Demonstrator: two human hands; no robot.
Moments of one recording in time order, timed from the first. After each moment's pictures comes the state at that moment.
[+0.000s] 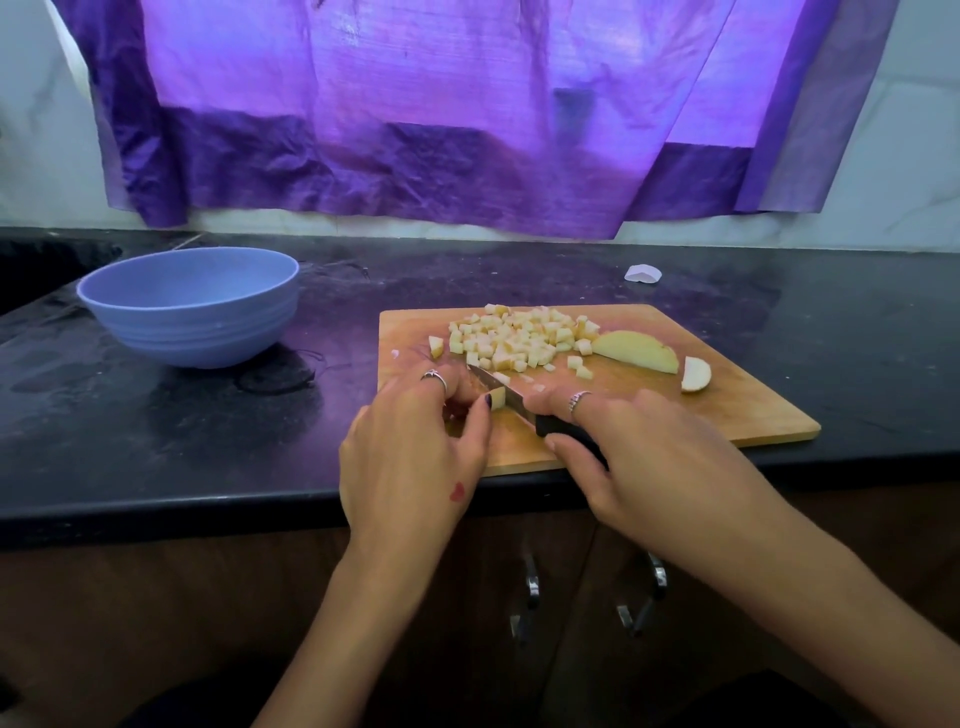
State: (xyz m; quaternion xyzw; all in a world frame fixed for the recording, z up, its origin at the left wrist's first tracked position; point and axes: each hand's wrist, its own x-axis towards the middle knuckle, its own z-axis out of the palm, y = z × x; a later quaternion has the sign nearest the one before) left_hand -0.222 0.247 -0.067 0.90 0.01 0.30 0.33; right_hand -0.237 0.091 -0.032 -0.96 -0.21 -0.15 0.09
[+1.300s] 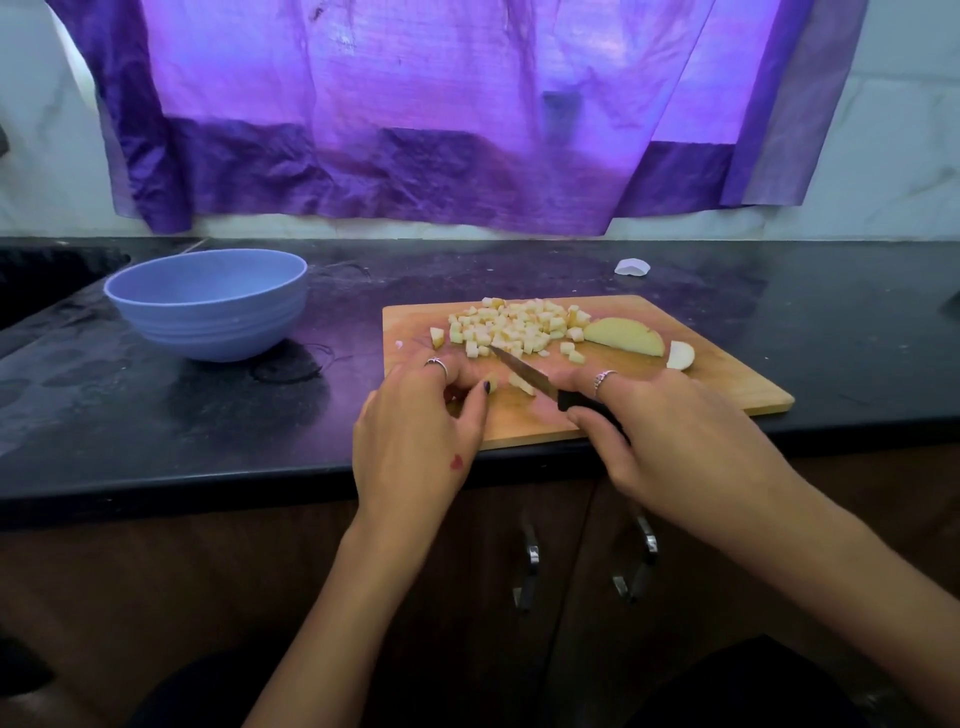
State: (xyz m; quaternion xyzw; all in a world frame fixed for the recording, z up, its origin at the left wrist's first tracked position) left_hand -0.222 0.251 -0.072 0.90 -0.01 0.29 0.33; right_hand -0.253 0.079 -0.031 -0.95 -0.21 -0.21 0.08
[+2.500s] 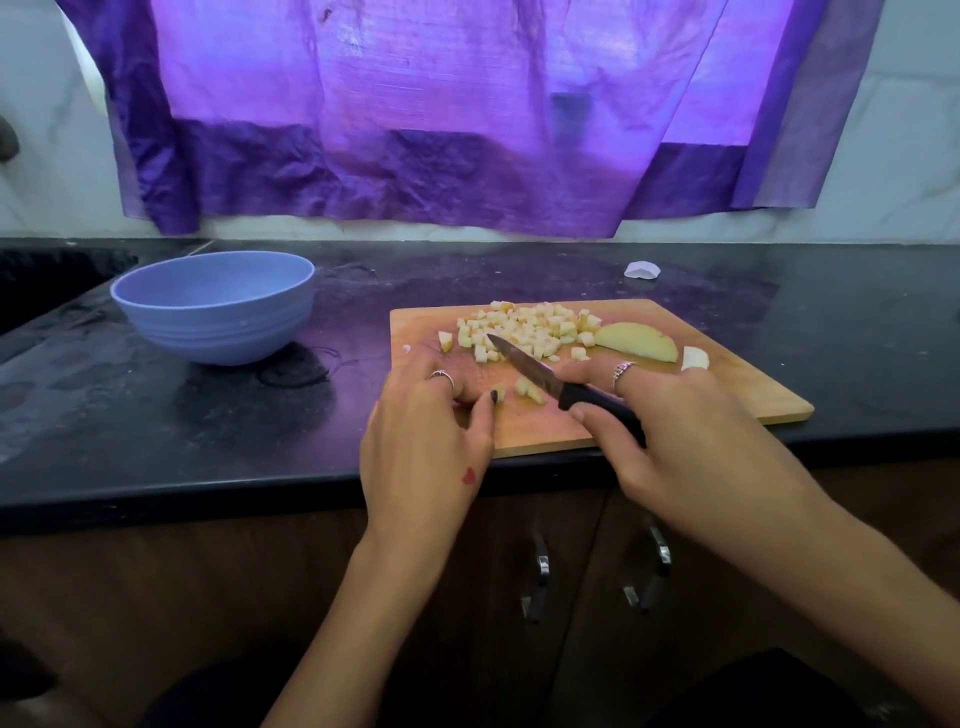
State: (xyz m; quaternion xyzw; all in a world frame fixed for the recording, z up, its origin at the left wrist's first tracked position) left_hand -0.215 0.253 -0.081 0.90 -0.01 0.32 0.31; right_hand -0.252 0.085 -0.029 -0.95 -0.20 -0.21 0.15
